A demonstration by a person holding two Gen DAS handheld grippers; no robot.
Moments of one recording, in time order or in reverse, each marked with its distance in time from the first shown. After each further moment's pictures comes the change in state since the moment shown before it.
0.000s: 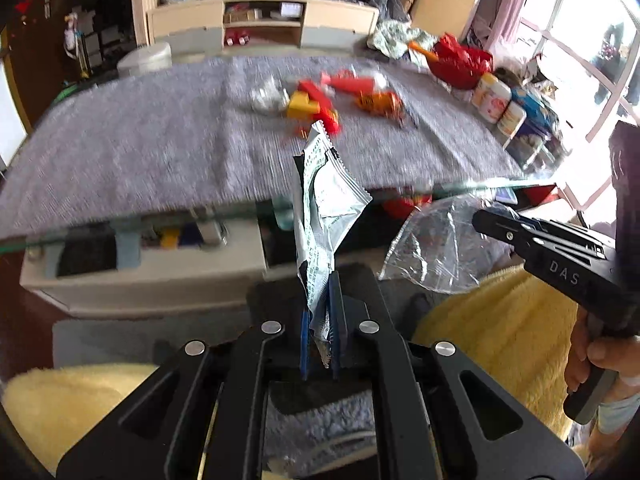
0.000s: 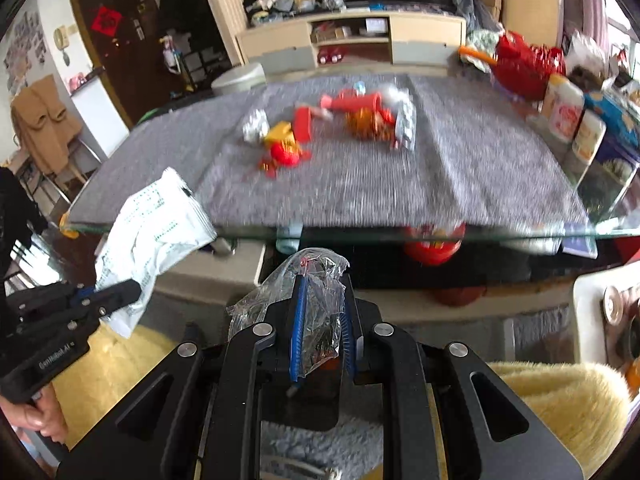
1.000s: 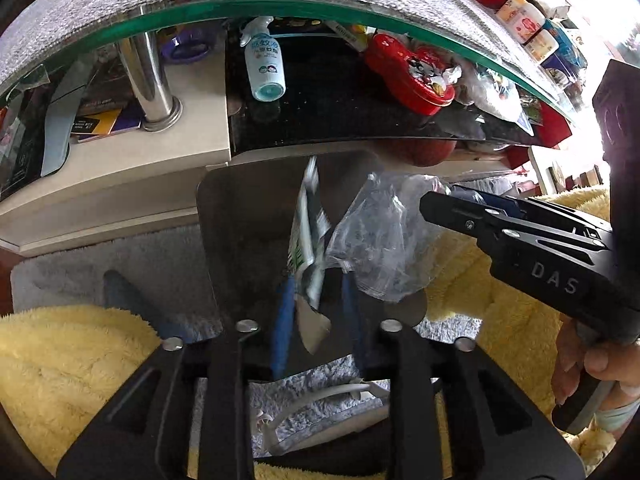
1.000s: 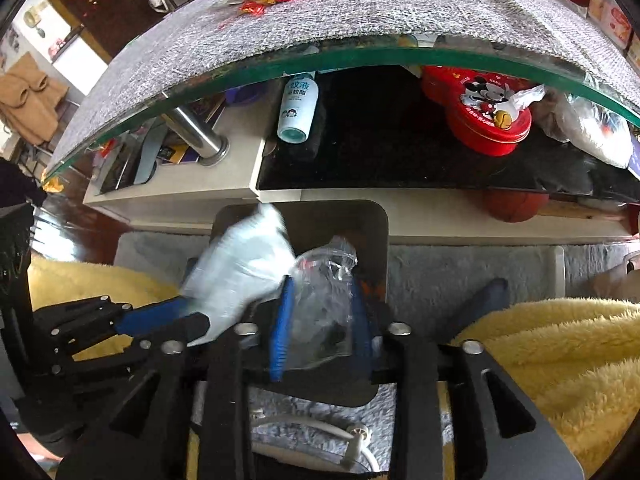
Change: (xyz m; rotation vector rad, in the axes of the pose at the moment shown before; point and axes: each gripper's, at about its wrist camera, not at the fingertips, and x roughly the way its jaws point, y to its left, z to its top) left arm 0.113 0.016 -0.055 -0.057 0.299 -0.077; right arm 0.104 0.010 -0.047 0.057 0.285 0.064
